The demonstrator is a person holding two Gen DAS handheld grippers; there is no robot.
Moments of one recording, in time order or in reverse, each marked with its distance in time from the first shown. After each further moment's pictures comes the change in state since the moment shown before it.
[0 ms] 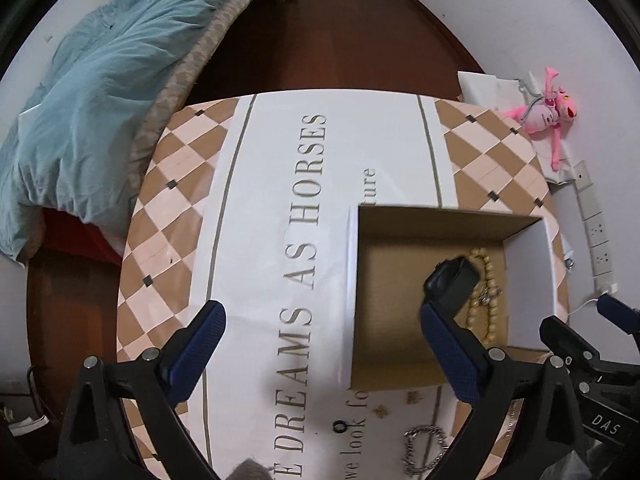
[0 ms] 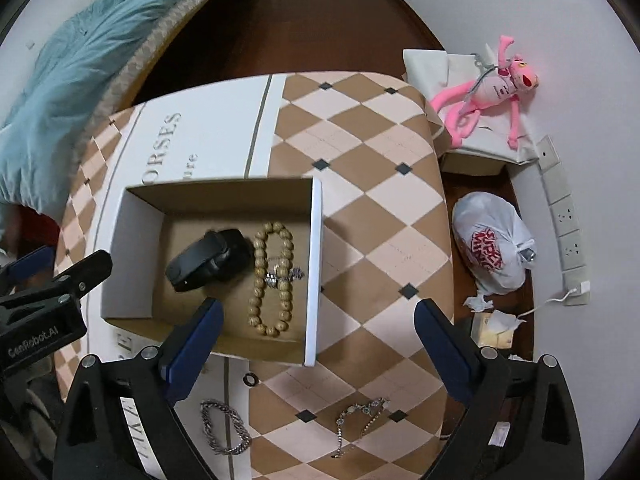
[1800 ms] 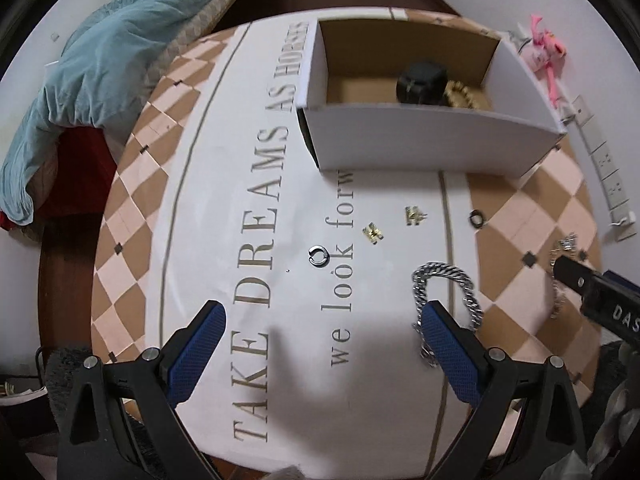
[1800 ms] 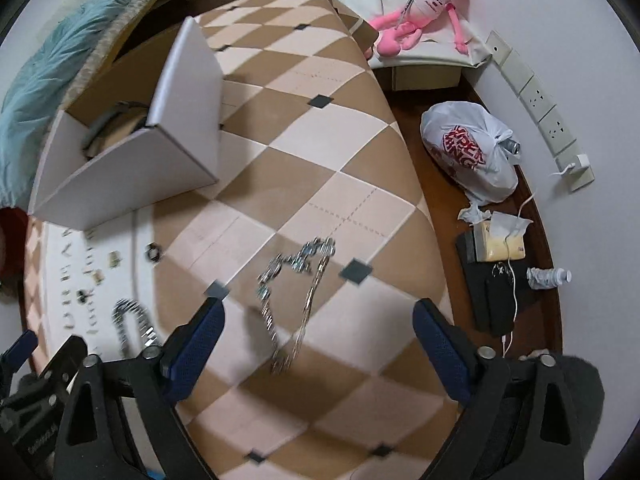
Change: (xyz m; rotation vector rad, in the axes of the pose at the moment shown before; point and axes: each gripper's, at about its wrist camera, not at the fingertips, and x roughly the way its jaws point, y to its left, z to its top) left arm 0.010 -0.031 -0.147 0.039 0.049 0.077; right arm 0.048 -0.062 -0.139 0.215 0.042 -0.010
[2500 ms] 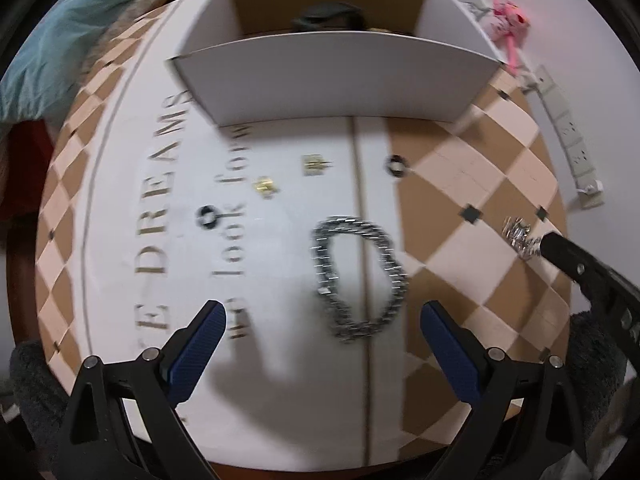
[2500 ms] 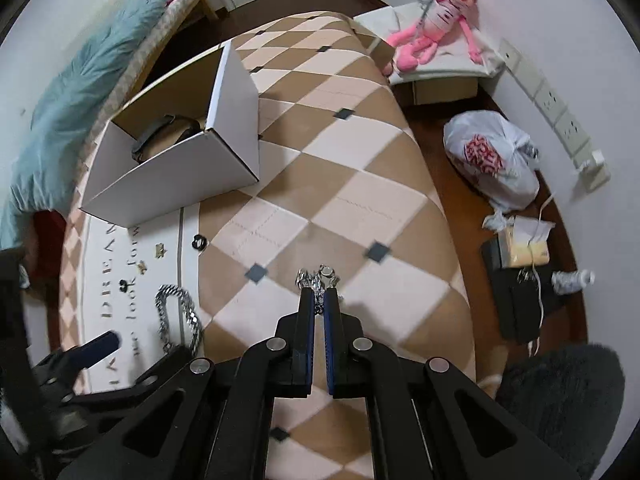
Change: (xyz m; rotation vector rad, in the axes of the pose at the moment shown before) left arm 0.002 -0.061 -0.026 0.070 0.089 -0.168; right arm -0.034 -0.005 -0.024 0.020 -0.072 0.143
